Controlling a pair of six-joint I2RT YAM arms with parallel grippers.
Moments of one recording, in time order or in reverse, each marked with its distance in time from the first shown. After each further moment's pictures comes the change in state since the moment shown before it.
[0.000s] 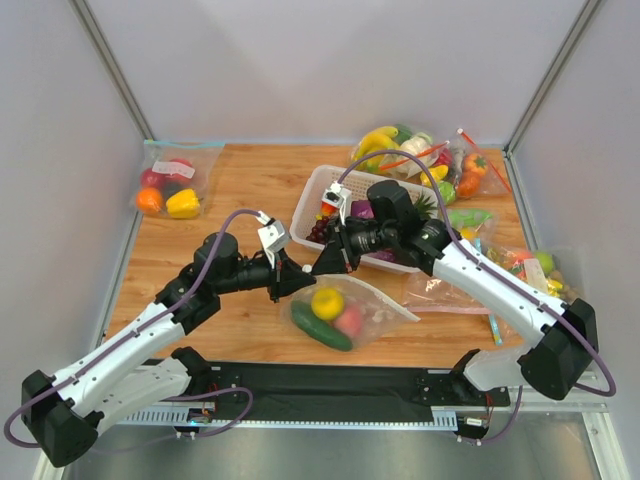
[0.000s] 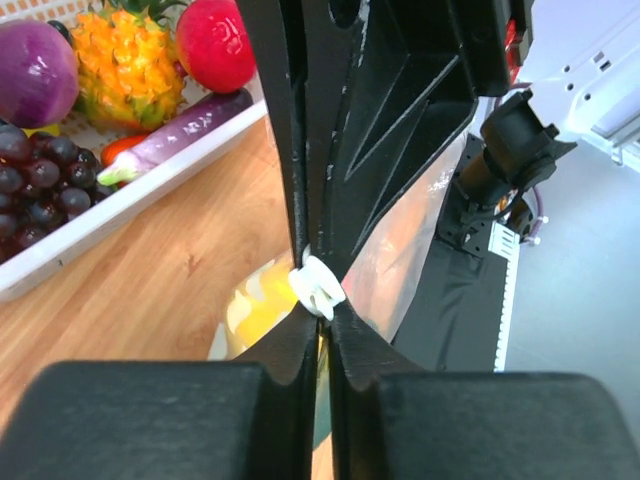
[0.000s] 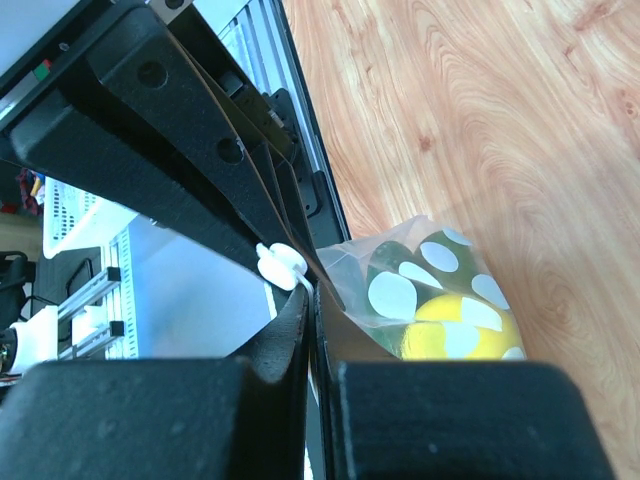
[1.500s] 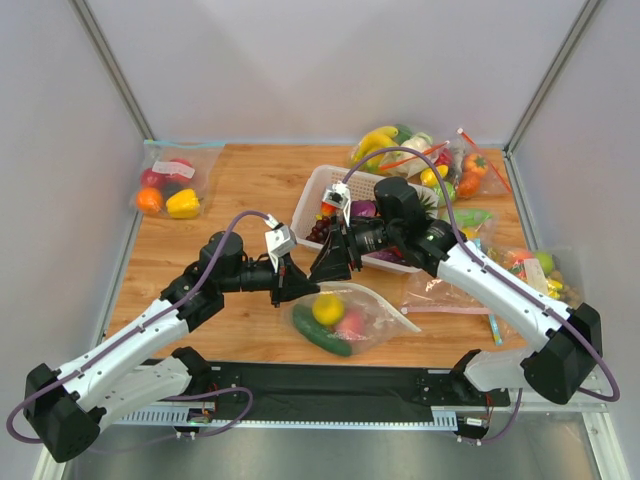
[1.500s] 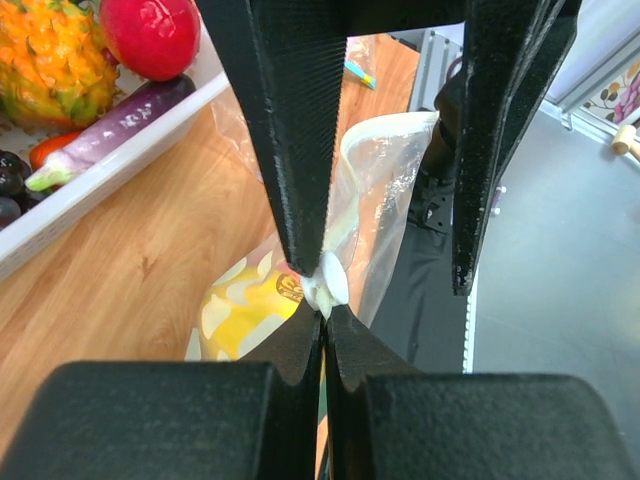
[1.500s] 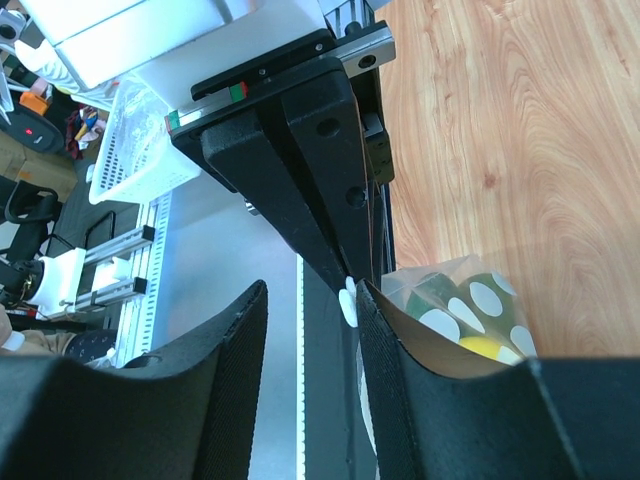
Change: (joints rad) left arm -0.002 0.036 -0.005 0.017 0.127 0.008; right arm -0.018 -0.029 -0.014 0.095 -0.198 -0.044
